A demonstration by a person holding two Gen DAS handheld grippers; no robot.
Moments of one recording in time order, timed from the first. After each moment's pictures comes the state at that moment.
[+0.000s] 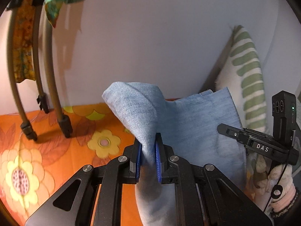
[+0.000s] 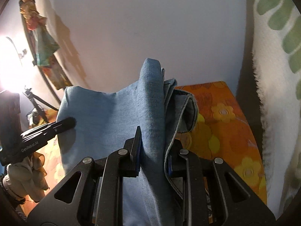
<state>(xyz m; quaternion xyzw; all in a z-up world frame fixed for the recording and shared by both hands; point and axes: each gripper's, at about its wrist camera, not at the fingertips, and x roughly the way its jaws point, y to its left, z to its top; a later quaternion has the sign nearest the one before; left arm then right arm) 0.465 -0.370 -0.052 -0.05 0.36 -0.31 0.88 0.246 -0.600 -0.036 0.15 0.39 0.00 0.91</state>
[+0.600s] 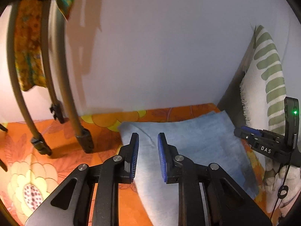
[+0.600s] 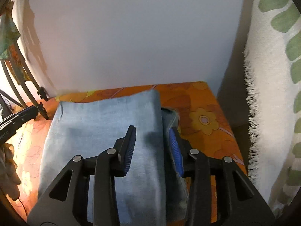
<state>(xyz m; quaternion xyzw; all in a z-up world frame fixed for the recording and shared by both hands) 0.493 -0.371 -0.054 -0.02 0.35 -0.26 0.90 0.272 -0.608 -0.084 0.09 0.41 -0.09 0.90</state>
